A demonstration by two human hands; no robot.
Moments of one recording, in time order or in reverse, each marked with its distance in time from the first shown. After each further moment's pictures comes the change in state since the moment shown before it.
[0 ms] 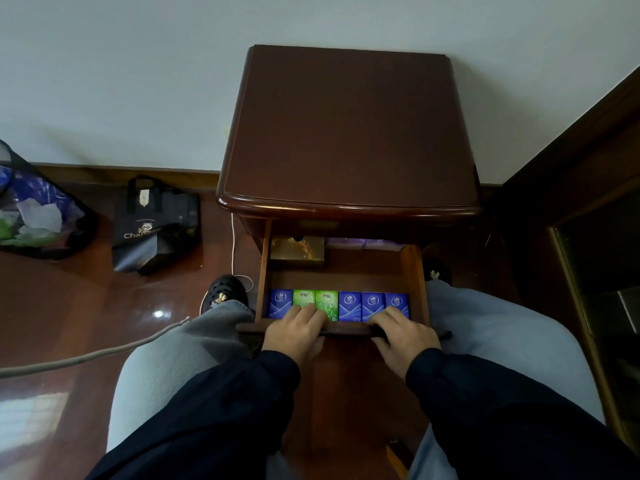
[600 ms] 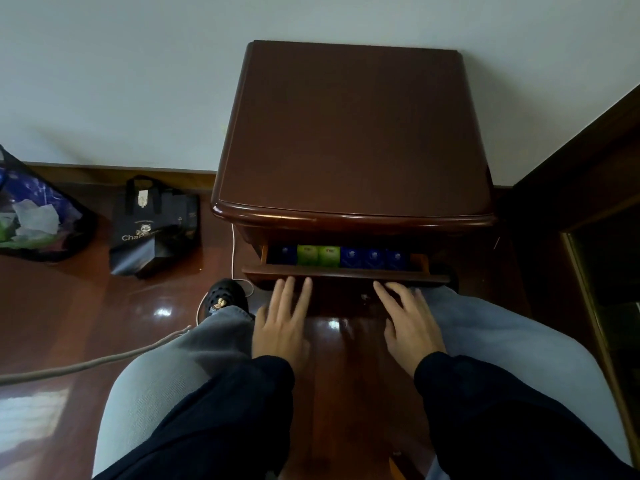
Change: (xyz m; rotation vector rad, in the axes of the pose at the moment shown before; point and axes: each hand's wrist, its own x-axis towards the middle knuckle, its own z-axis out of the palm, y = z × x) left_hand 0.022 -0.028 0.029 0.035 -0.041 -0.261; right_hand 0.040 0.020 0.010 0.054 0.182 0.098
